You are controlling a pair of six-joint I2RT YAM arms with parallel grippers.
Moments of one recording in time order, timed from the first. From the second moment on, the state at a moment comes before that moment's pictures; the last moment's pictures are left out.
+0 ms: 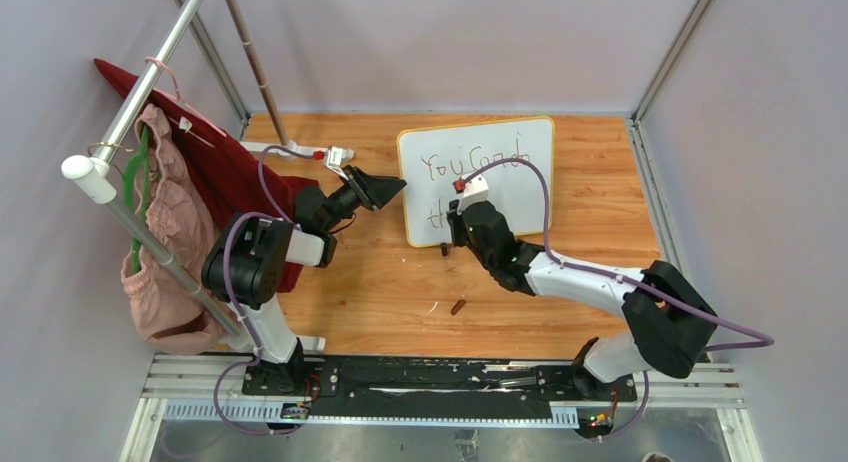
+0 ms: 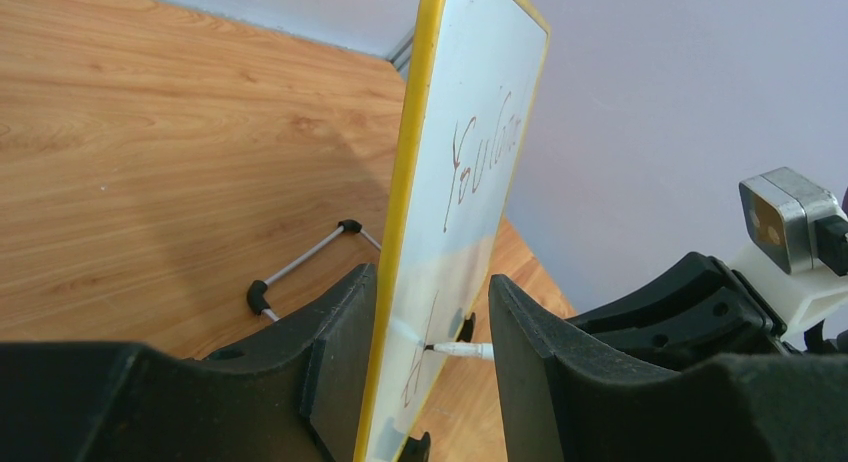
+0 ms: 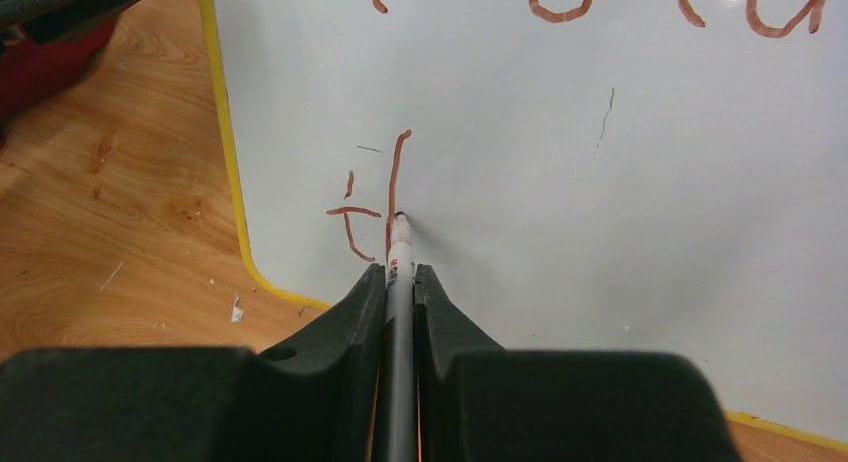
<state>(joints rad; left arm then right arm) -0.23 1.77 0.60 1.38 0.62 -0.89 0.85 1.42 0.76 0.31 0.39 0.19</state>
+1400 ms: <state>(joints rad) -0.23 1.77 0.60 1.38 0.62 -0.89 0.83 1.25 0.66 0.28 0.41 0.20</state>
